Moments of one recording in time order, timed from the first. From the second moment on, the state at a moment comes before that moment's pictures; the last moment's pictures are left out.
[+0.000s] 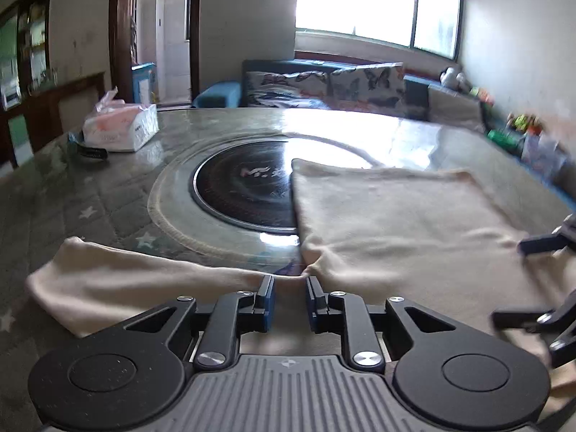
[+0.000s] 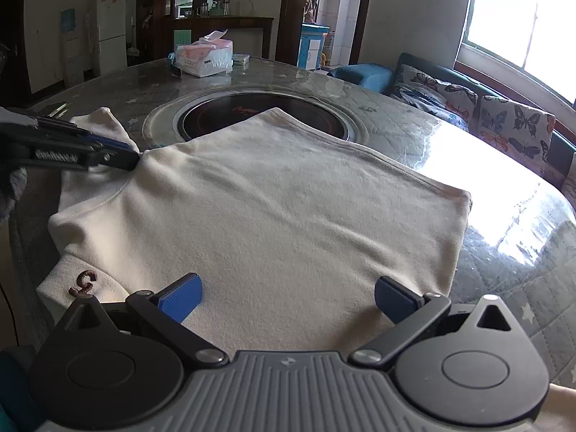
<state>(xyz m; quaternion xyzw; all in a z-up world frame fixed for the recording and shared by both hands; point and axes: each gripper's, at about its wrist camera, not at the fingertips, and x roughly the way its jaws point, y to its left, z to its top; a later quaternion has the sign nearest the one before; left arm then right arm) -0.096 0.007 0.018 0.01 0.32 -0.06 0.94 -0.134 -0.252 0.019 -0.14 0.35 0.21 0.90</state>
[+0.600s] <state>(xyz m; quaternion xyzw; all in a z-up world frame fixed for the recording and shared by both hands) -0.074 -0.013 0.026 -0.02 0.33 -0.12 0.94 -0.129 -0.261 0.016 -0.10 0.37 0.22 0.90</state>
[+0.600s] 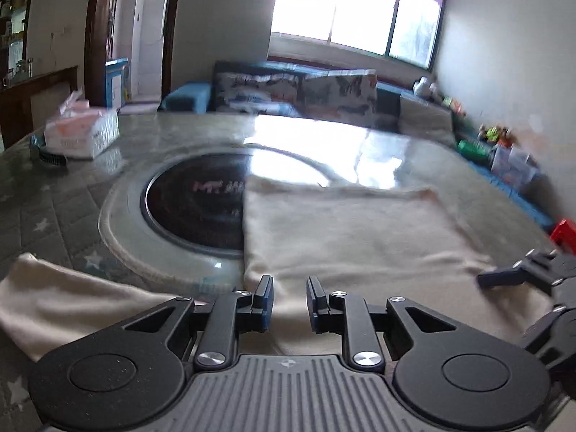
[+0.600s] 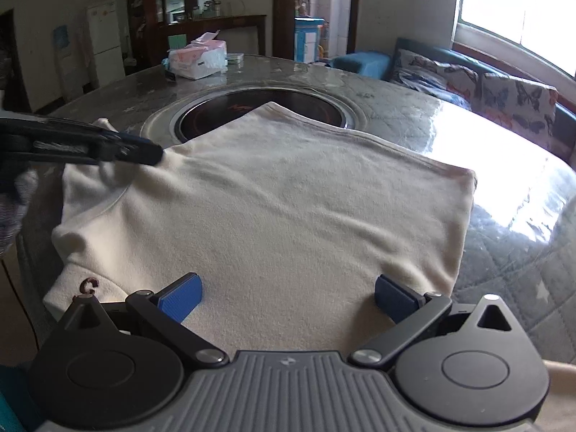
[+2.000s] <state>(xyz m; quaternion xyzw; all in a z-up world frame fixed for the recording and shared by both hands) -0.125 -0.079 0.033 0.10 0.29 -0.24 0.92 -0.209 -0.323 0.050 -0.09 0.31 0.13 0.94</state>
